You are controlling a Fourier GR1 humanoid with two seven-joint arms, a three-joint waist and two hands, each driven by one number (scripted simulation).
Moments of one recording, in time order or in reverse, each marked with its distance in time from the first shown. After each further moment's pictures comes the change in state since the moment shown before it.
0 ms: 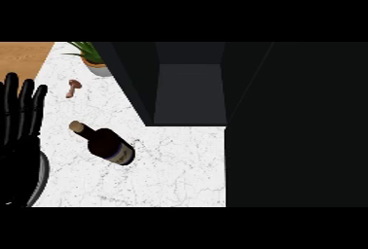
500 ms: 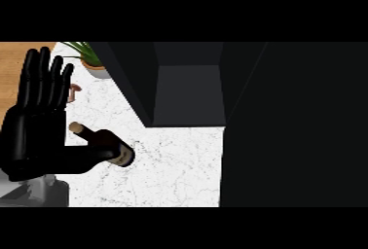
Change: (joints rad) left arm -0.191 -0.055 0.012 0.150 0.048 0.100 0.160; right arm 0.131 0.007 0.103 -0.089 -0.062 0.095 0.029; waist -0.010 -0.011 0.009
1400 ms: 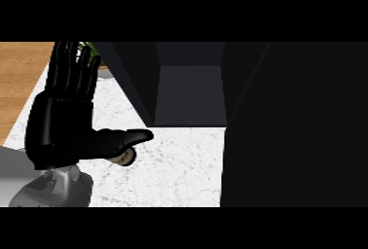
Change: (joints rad) left arm -0.120 -0.045 -0.116 0.007 0.013 0.206 0.173; right arm 0.025 -0.028 -0.037 -0.203 -0.151 0.075 0.261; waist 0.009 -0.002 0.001
